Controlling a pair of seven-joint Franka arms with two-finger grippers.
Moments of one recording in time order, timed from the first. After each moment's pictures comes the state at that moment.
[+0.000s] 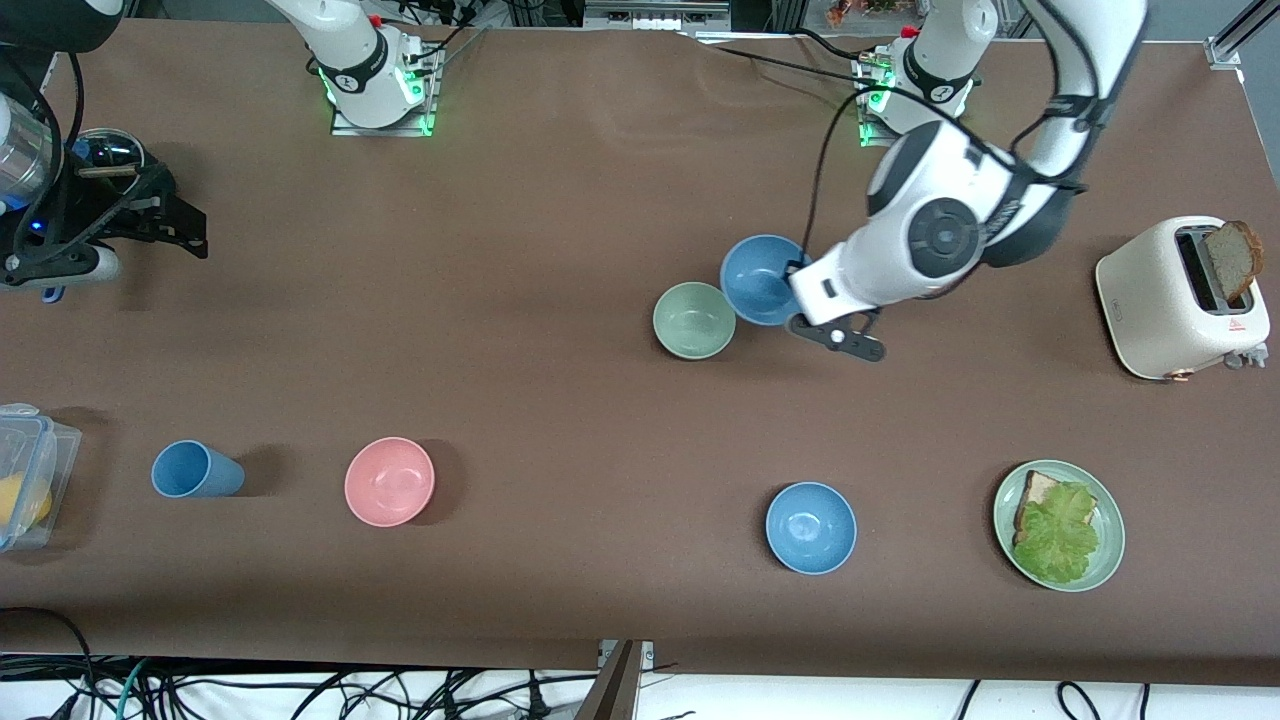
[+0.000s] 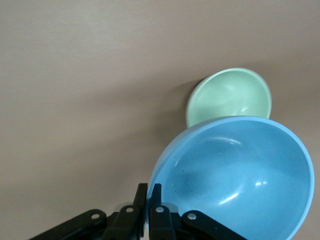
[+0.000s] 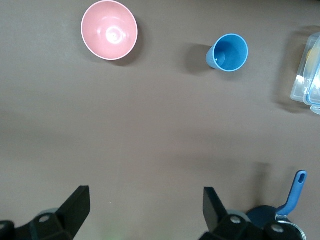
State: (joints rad) left arm -0.04 0.33 -0.47 -1.87 -0.10 2.00 -0.20; right arm 0.04 0.07 0.03 -1.55 -0.07 1.55 -0.08
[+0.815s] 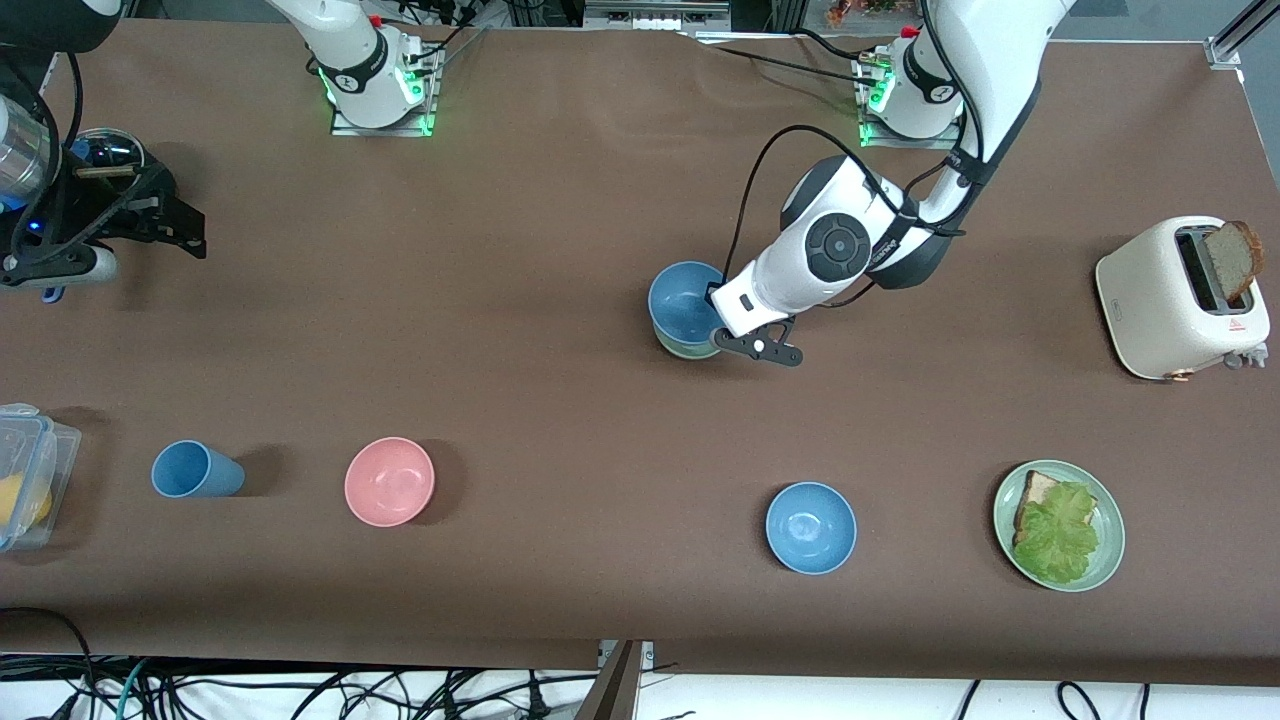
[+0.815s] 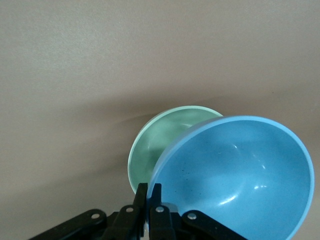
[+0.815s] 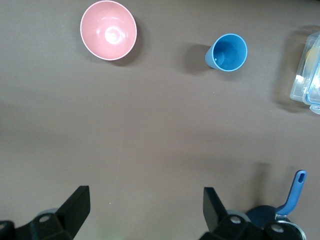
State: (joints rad) left arm -0.14 0.48 -0.46 -1.89 -0.10 2.27 -0.31; right arm 0.04 0.07 0.03 -1.55 -0.07 1.55 -0.08
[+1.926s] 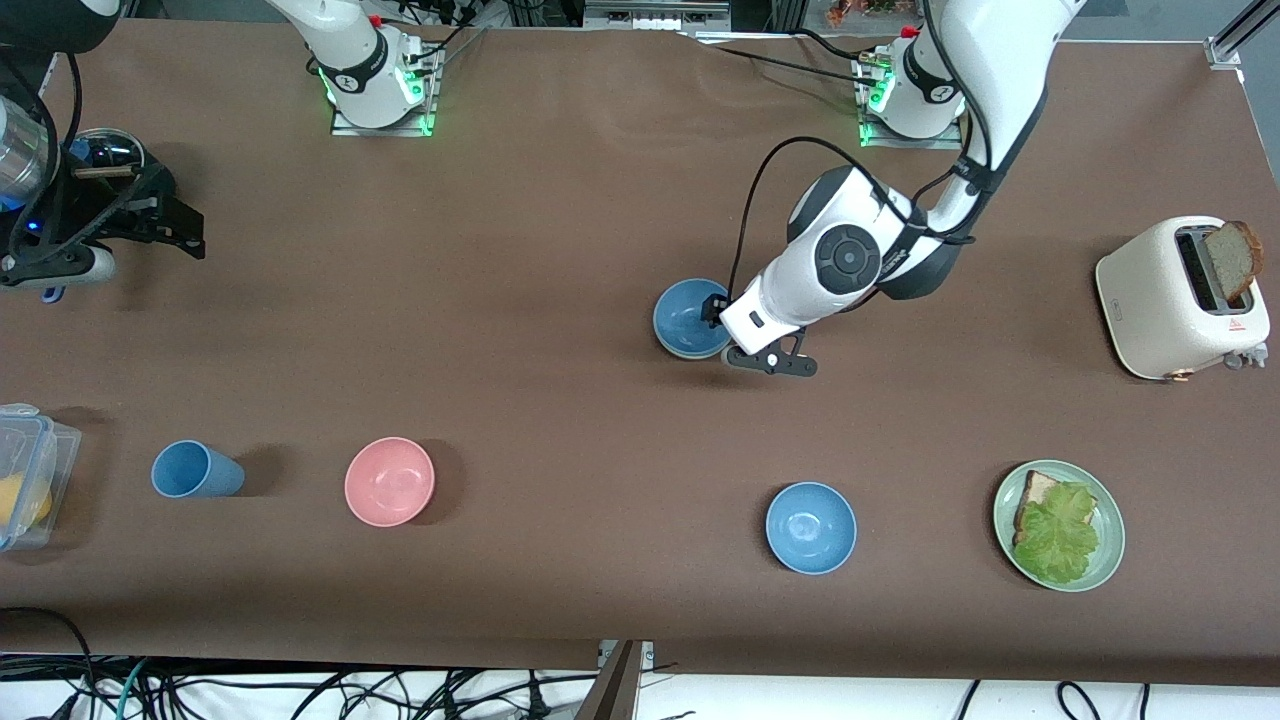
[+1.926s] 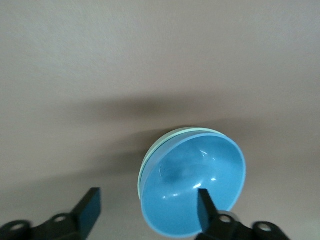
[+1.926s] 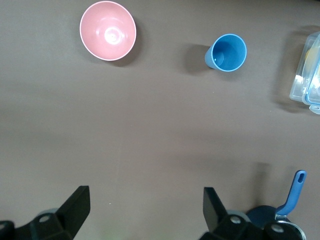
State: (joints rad) left arm -0.14 0.47 -0.44 -1.80 -0.09 2.18 -0.41; right arm 0.04 0.07 0.03 -1.54 -0.07 1.55 -0.08
